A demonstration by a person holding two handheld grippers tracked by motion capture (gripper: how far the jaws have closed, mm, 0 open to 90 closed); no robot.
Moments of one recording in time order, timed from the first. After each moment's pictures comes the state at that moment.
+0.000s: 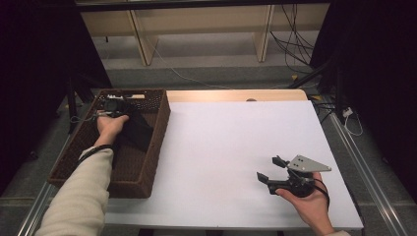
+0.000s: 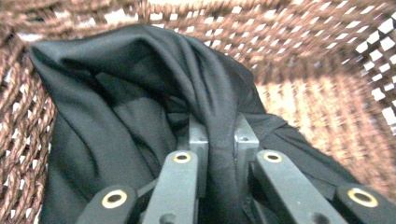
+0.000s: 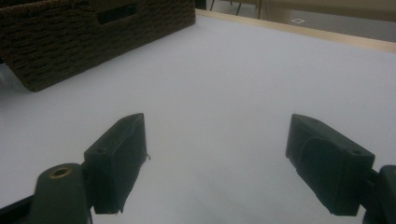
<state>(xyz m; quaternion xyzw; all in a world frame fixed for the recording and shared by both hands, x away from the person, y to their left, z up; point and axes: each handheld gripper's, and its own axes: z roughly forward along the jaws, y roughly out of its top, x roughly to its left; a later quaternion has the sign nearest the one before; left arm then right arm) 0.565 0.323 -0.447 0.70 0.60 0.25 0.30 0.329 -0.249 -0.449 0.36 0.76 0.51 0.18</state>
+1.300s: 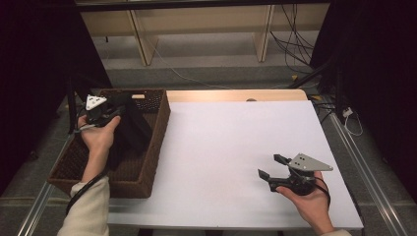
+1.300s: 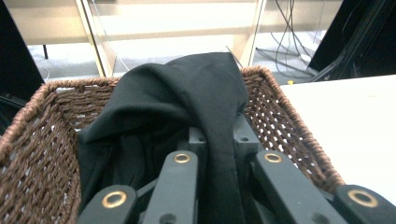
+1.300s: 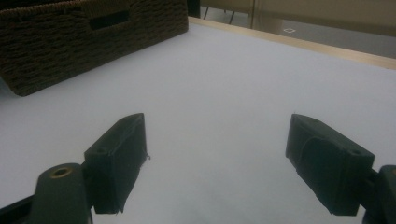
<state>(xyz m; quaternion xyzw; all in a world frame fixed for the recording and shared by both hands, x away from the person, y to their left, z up) 0.466 0.303 -0.378 0.63 0.54 0.33 0.45 0.332 -0.252 -0.446 0.36 0.75 0.51 0.20</state>
